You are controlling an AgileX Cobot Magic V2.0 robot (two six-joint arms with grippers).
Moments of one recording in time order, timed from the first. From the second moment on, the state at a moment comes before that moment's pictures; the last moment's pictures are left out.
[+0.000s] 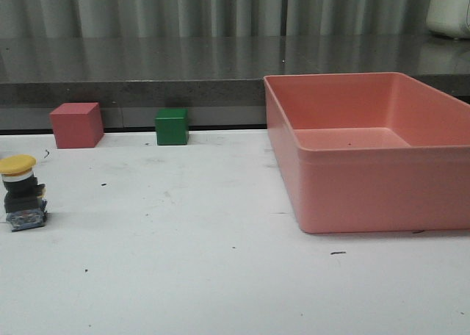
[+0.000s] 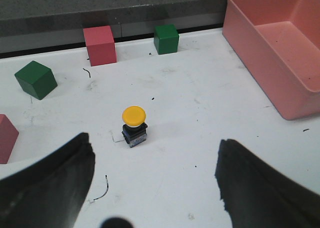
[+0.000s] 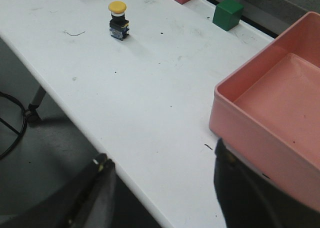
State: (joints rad) left arm -0.39 0.47 -0.81 0.12 0.92 -0.17; right arm 0.79 0.45 -0.68 -0.01 0.80 -0.02
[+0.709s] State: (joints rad) left arm -0.39 0.38 -0.70 0.17 0.94 -0.15; right arm 0.79 0.45 -0.68 -0.01 0.80 -0.02
